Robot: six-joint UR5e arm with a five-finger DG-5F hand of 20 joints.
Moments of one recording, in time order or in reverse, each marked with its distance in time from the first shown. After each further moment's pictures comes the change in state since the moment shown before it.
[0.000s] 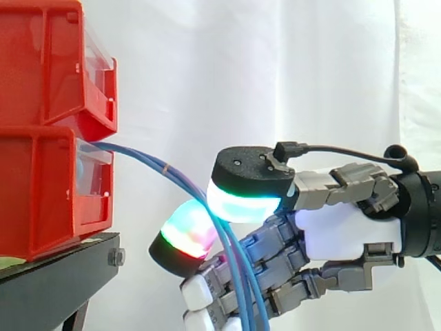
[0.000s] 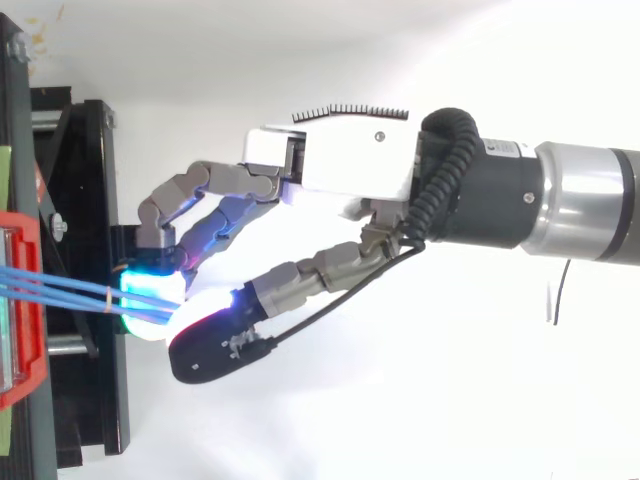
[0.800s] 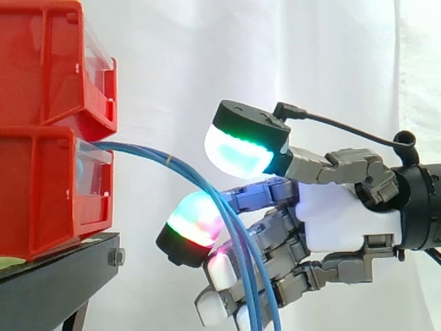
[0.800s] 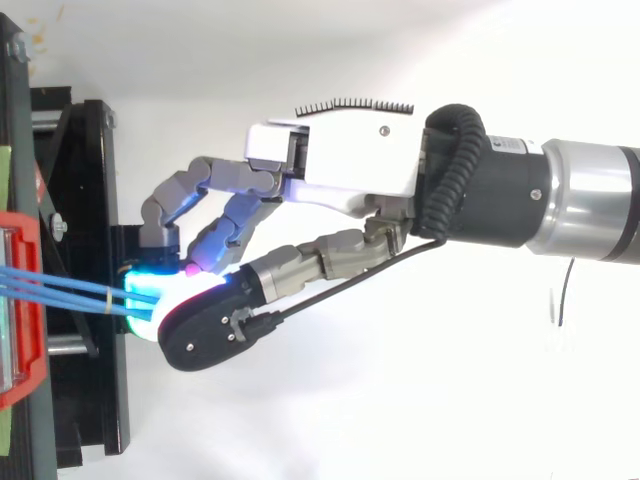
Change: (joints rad) arm -0.001 0.007 0.001 -0.004 0.004 0.025
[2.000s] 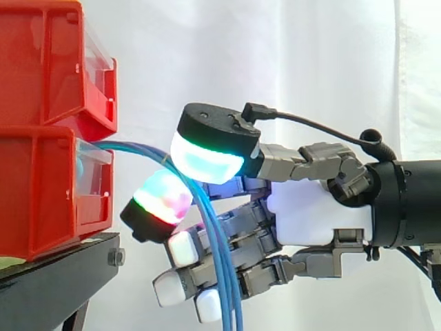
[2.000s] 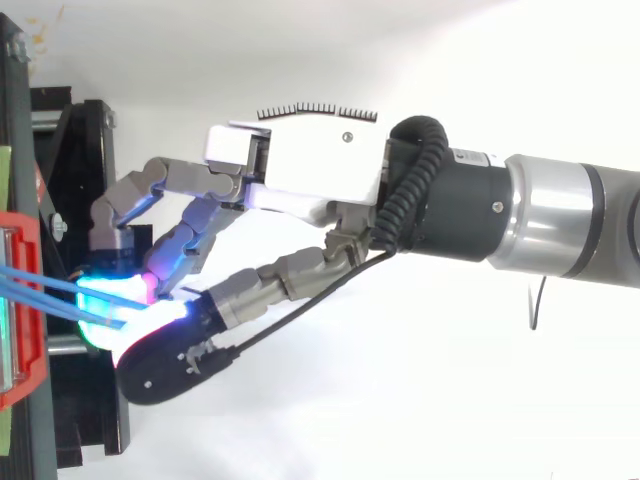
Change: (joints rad) arm 0.013 -0.053 0.087 0.007 0.042 0.044
